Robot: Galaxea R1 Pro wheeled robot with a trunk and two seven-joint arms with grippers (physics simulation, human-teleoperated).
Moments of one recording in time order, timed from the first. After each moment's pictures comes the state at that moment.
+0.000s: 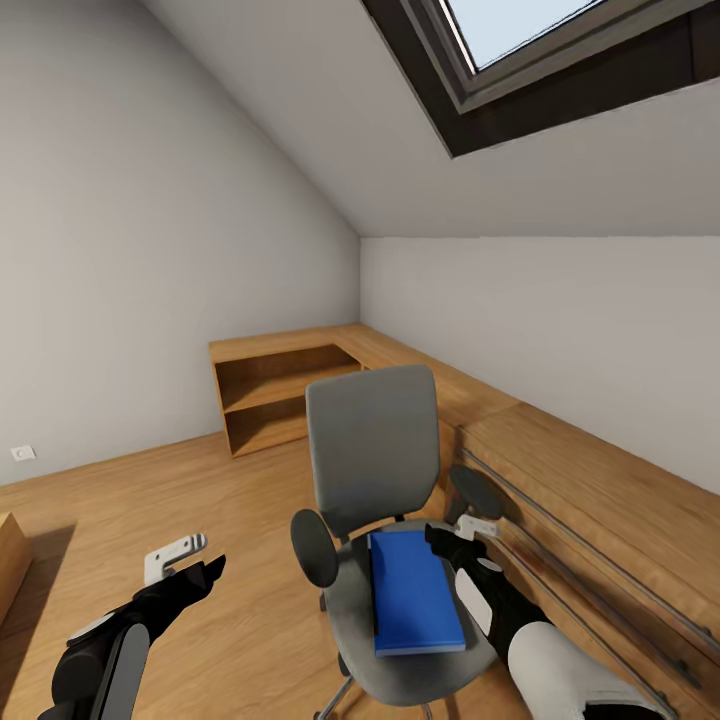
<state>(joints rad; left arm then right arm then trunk) -0.12 -0.09 0.27 -1.62 0.22 0.74 0.06 -0.69 0.09 -0.03 -0.37 -0.22 -0.03 -0.10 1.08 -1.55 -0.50</state>
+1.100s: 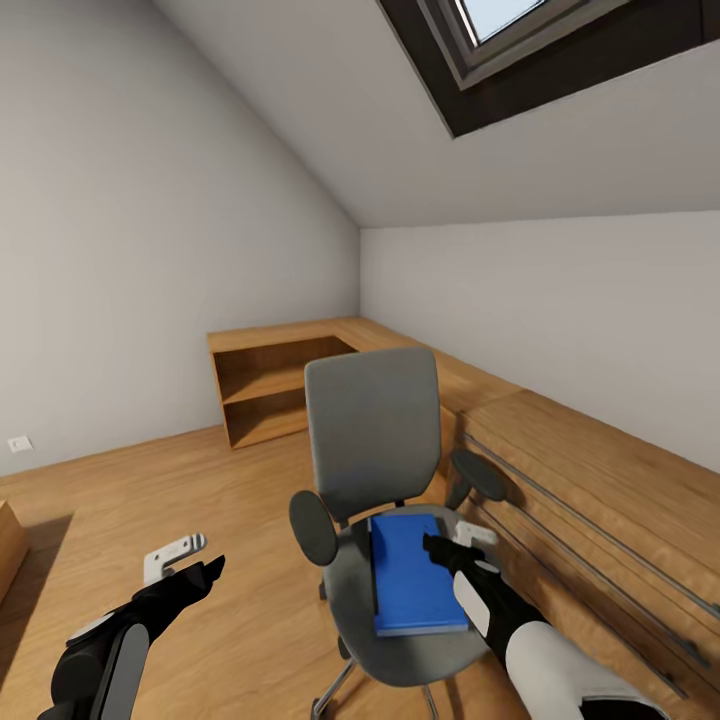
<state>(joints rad) -0.12 -0.09 0.27 -1.62 0.22 0.74 0.06 -0.70 0.09 -0.03 -0.34 -0.22 0.02 -0.11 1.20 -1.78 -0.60</state>
